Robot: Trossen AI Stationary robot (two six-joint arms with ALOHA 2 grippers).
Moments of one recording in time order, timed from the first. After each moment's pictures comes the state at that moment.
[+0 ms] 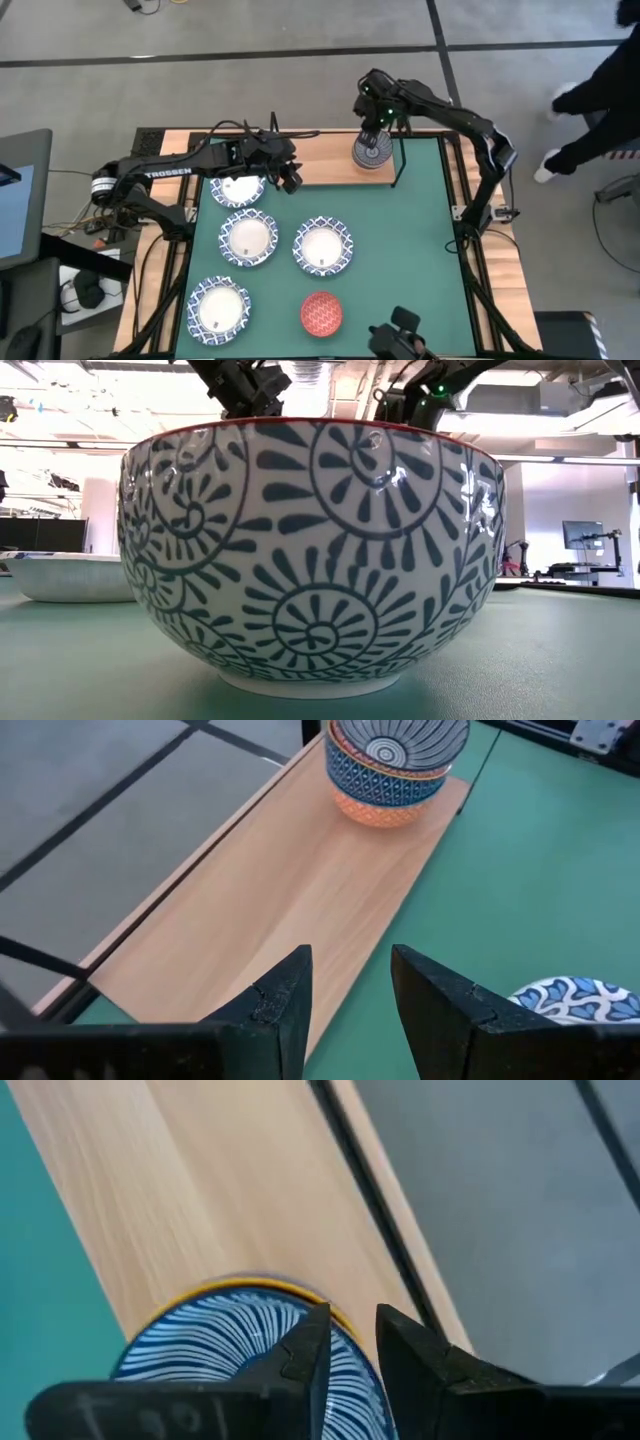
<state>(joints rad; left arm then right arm) 0.28 1.38 1.19 -0.45 -0.28 -0.20 -0.71 1.79 1.70 -0.96 0.00 -0.29</state>
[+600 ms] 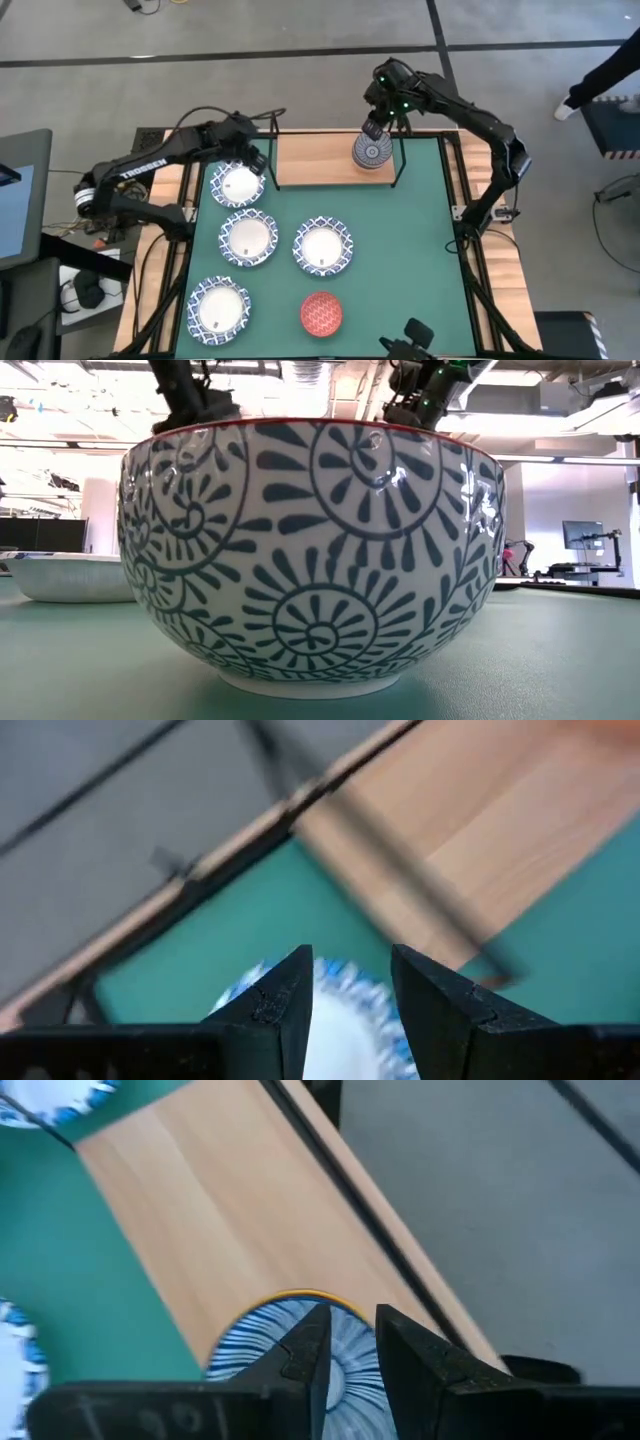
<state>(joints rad) 0.50 1.23 1.18 -0.87 -0.36 -0.29 -0.69 1.68 1.74 -1.01 -0.06 -0.10</state>
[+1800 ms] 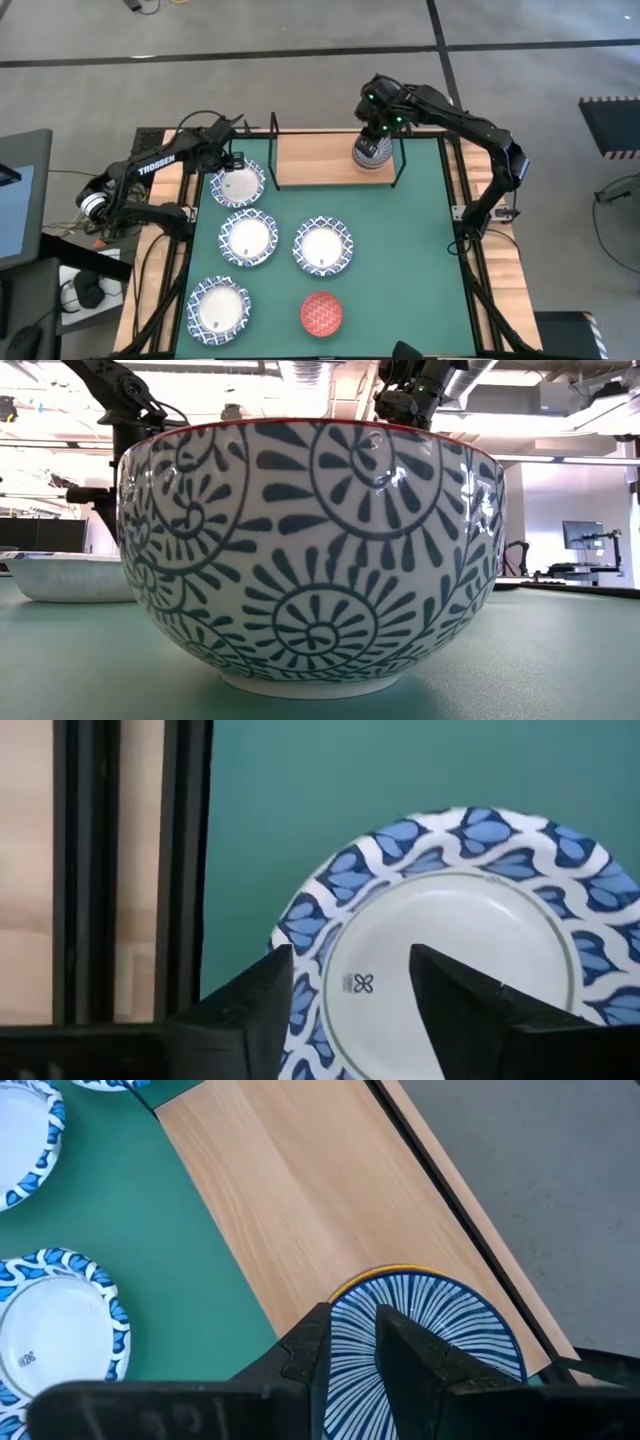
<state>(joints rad) 0.91 1.25 0.80 -0.84 -0.23 -0.73 -0.56 1.67 1.74 -1.07 -0.06 -0.03</state>
